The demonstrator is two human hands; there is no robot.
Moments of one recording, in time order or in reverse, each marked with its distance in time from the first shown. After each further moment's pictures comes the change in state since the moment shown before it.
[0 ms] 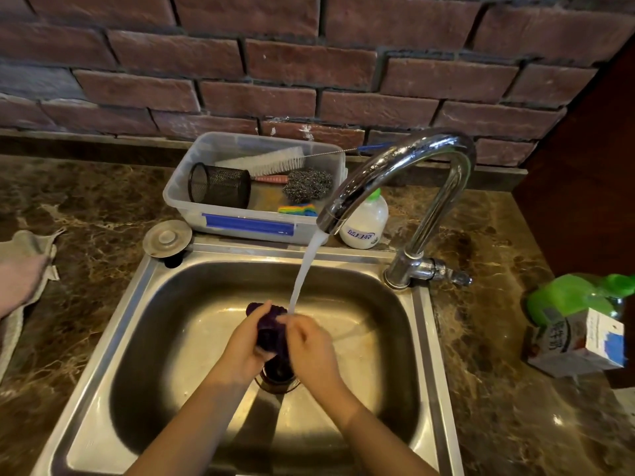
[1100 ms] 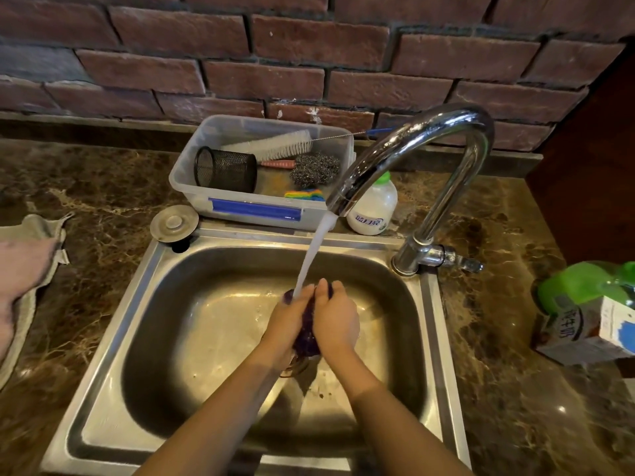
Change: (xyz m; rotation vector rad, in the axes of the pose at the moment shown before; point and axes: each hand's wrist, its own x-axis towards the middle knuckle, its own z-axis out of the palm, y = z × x) left_hand -0.010 -0.020 0.038 0.270 -0.024 0.109; right_hand 0.023 -0.013 -0.016 -0.201 0.277 0.266
